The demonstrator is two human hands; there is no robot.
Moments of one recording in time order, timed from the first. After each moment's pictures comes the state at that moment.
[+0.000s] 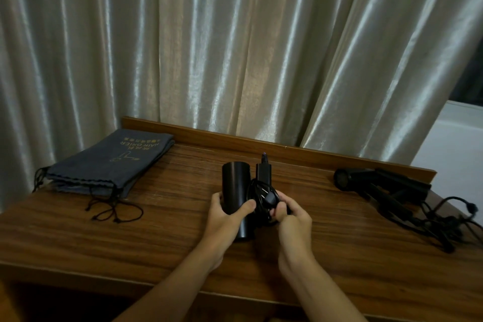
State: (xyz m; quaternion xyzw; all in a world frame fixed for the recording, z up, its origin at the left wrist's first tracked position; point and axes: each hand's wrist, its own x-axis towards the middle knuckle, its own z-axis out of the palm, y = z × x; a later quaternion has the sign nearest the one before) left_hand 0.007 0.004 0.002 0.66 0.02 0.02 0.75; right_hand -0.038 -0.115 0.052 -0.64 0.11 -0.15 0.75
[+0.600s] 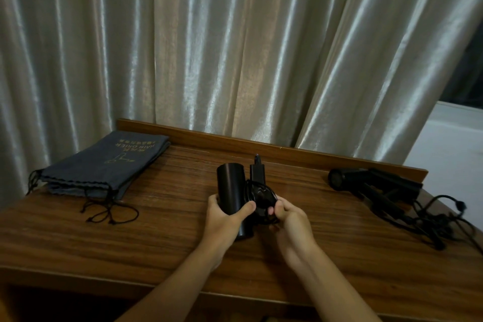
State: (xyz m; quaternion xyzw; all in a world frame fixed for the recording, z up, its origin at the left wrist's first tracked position) left_hand 0.009 -0.003 0.001 0.64 0.02 0.06 0.77; right_hand -0.027 -0.138 0.050 -0.64 0.07 -0.04 0.76
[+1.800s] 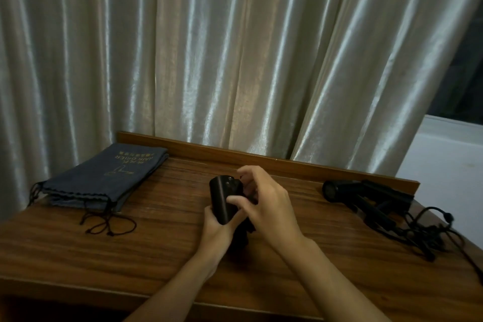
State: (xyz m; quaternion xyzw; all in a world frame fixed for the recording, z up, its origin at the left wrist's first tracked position) left_hand 0.006 -0.002 0.011 0.64 0.00 0.04 0.77; right_hand -0.033 -0.113 0.112 -0.88 -0.26 -0.30 0.26
